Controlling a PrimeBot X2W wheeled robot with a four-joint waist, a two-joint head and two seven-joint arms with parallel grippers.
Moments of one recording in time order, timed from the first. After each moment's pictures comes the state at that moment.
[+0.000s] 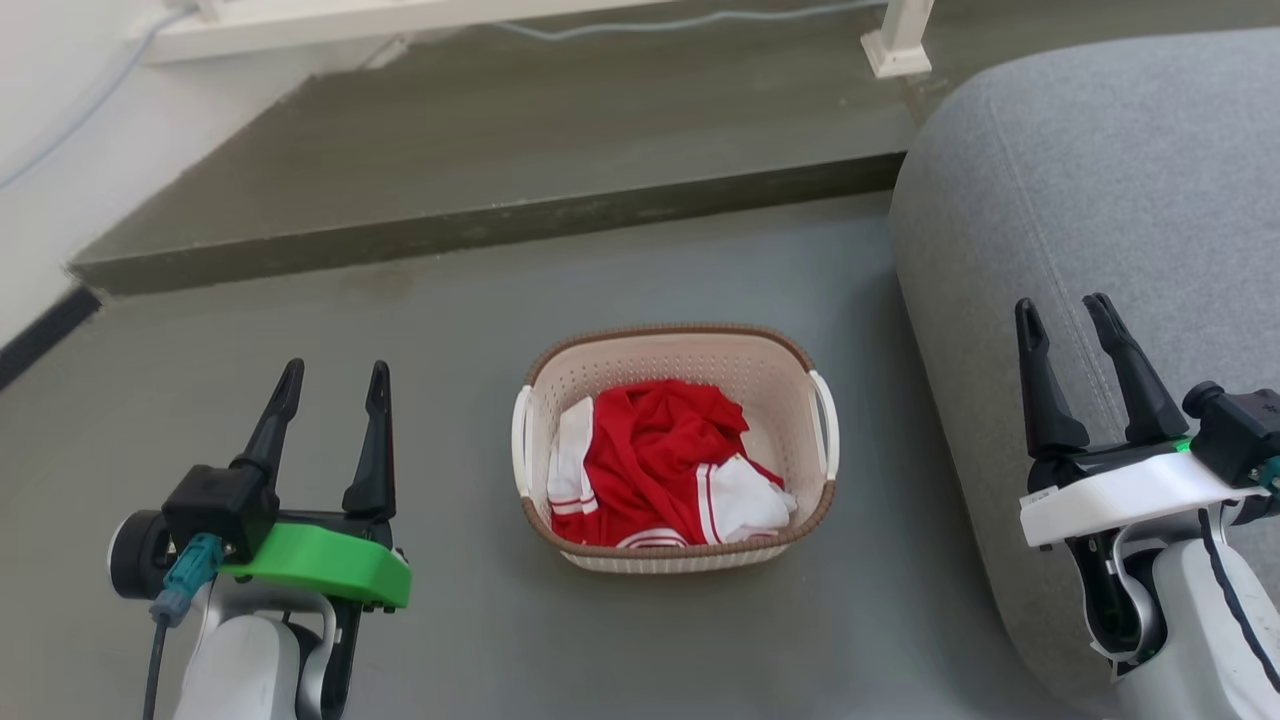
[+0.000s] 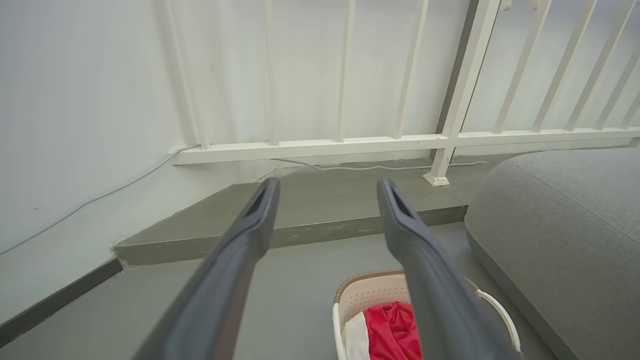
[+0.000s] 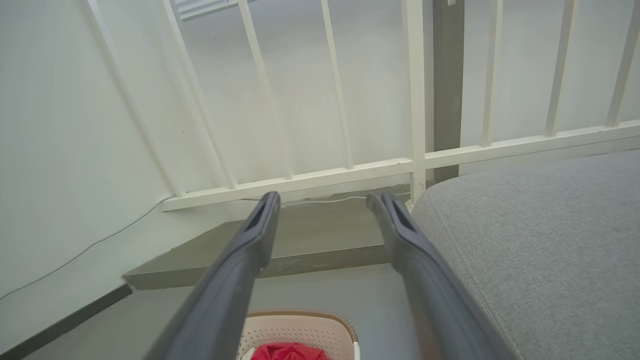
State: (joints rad) left arm -0.15 0.05 -0.13 0.16 -0.23 -0.09 -0.25; right arm -0.10 -0.12 0.06 0.12 0.29 0.11 -0.25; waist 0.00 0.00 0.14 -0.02
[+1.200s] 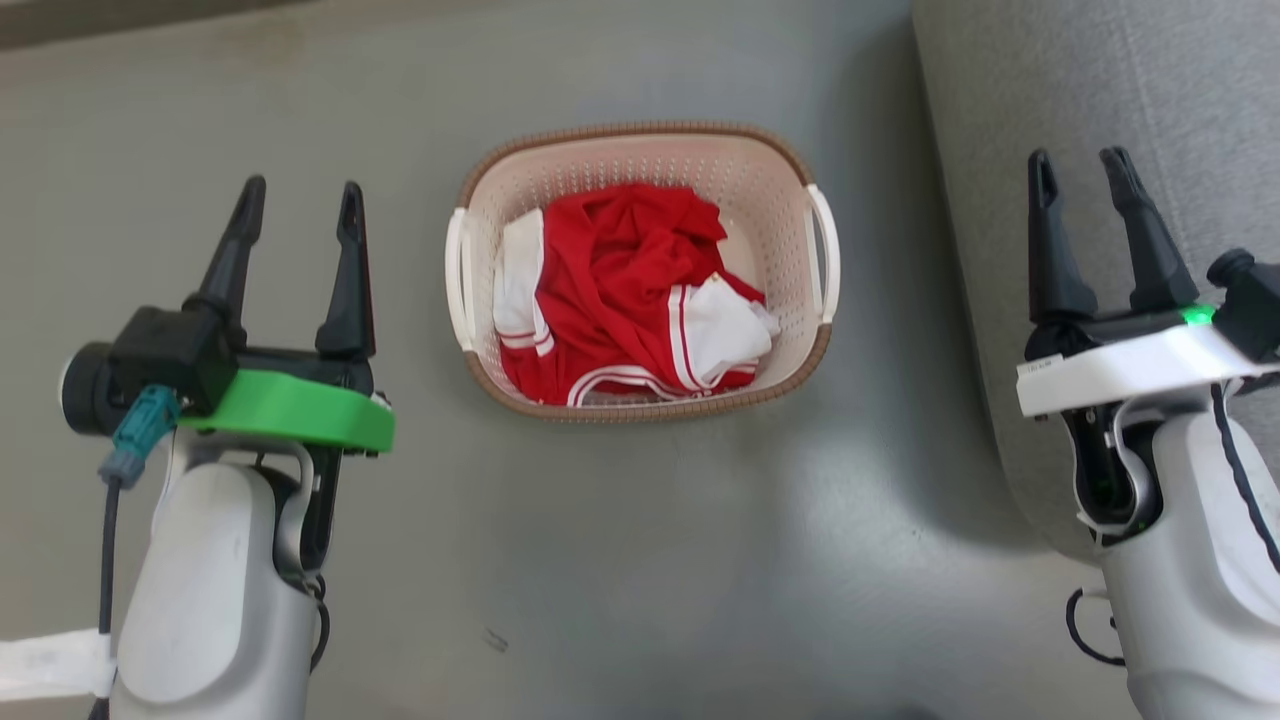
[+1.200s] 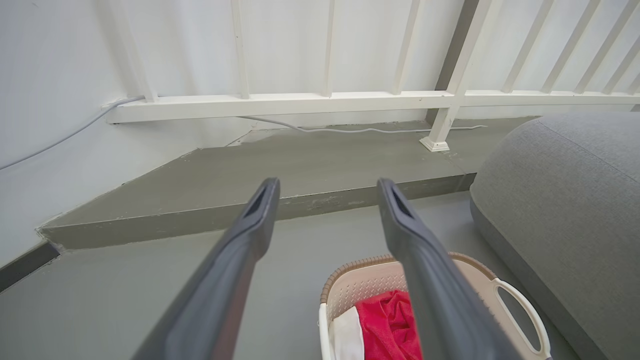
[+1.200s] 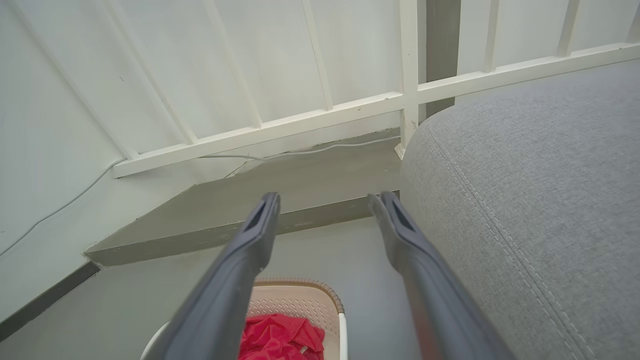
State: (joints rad) left arm -0.39 0.04 -0.11 0.19 -0.21 -0.11 -0.25; right arm -0.32 -0.09 0.04 0.17 0.30 0.12 -0.25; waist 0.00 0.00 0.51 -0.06
